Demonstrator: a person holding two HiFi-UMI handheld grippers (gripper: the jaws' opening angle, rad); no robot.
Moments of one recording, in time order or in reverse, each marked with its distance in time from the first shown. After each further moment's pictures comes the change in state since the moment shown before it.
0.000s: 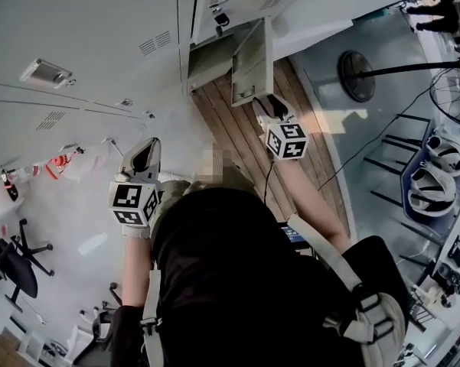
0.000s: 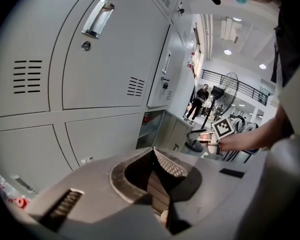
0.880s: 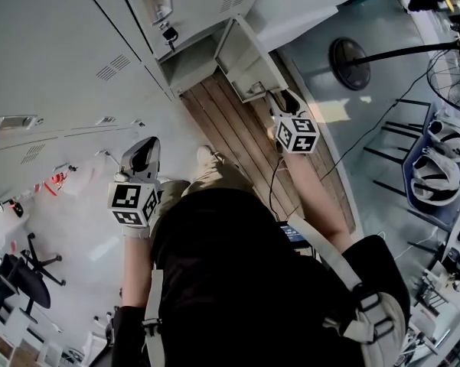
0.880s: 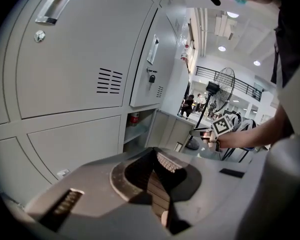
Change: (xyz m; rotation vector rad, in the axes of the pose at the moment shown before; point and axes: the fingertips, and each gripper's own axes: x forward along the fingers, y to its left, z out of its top) left arm 0.066 -0.044 0.023 0.050 0.030 -0.058; right arm -0.023 -0.122 -0.007 0.072 -0.018 -0.146
